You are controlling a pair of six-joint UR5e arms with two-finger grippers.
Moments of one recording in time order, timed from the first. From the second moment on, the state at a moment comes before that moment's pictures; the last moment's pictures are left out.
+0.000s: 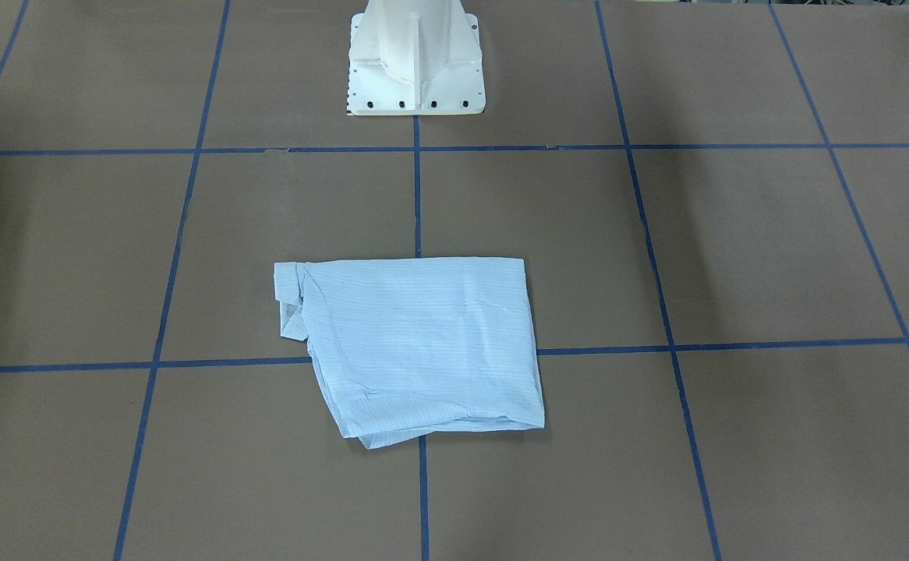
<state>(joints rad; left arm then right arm) -1.52 -1.40 -1.74 -2.04 -2.30 -0.13 1.43 -1.49 1.54 -1.48 2.25 0.10</state>
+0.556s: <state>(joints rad) -1.52 -1.41 -1.74 -2.04 -2.31 -0.13 1.45 -1.51 1.54 -1.48 2.27 0.10</state>
